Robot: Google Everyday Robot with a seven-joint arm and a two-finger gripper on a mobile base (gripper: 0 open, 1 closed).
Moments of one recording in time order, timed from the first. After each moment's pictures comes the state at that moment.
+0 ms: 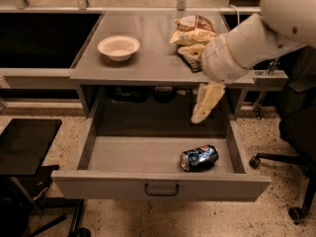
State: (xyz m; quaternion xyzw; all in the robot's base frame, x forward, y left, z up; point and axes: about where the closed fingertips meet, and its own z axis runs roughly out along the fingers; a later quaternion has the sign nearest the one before) arm 0.557 -0.086 0.906 -0.74 0.57 0.06 0.34
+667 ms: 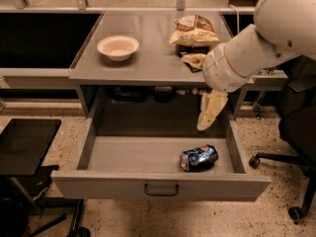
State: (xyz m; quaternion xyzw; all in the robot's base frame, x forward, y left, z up) arm 0.554 -0.095 0.884 -0.76 0.57 0.02 0.32
